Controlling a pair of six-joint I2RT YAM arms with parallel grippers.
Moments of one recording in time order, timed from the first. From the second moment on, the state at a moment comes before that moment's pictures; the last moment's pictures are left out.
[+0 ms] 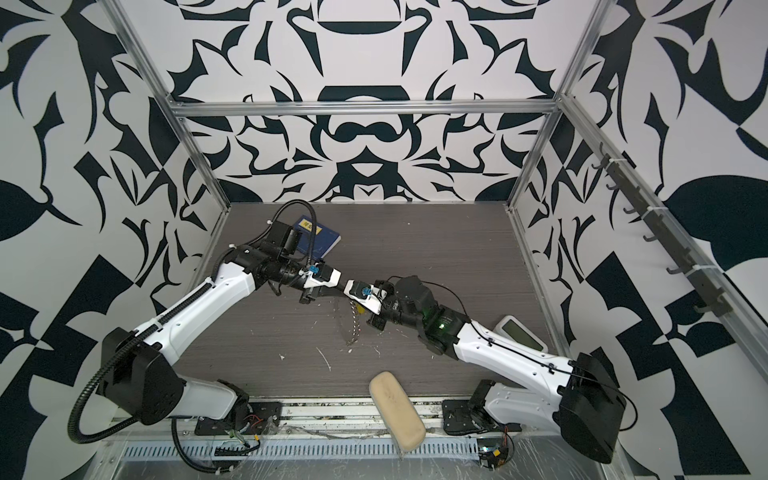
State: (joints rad) left arm -0.49 1.43 1.21 -0.80 1.05 1.24; right arm 0.88 1.13 0.70 0.13 -0.24 -0.33
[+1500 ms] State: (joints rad) left arm -0.49 1.46 1.22 -0.66 1.07 1.18; right arm 0.89 1.08 0.58 0.29 -0.14 -0.11
